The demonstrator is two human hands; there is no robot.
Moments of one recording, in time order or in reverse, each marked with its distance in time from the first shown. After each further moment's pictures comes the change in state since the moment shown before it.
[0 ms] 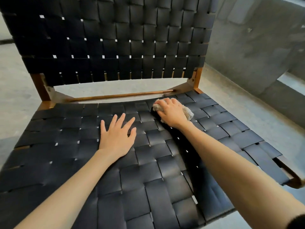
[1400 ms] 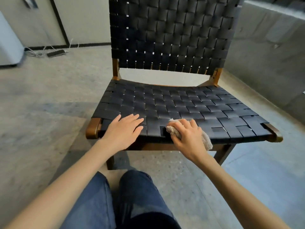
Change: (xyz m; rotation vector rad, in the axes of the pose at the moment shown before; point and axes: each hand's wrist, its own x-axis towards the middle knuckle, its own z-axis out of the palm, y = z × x) left_hand -0.272 -0.028 -0.052 0.014 0.065 0.021; right_hand -0.298 -0.153 -0.065 0.208 0.198 -0.191
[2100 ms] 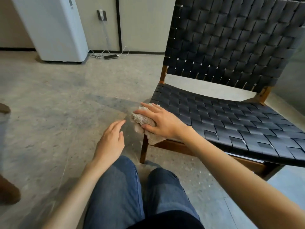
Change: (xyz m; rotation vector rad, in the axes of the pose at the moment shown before) left_hand -0.146 -0.093 0.014 -0.411 0.447 -0.473; right_hand 0.084 -0.173 0.051 0.112 -0.354 -0.691
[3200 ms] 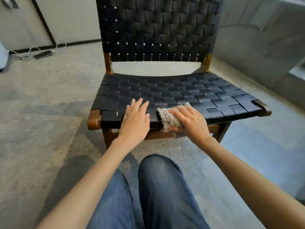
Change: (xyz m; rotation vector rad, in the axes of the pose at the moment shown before) left_hand 0.034 0.161 0.100 0.074 -0.286 0.452; right_hand -0.217 0.090 -0.006 -0.448 0.297 0.493
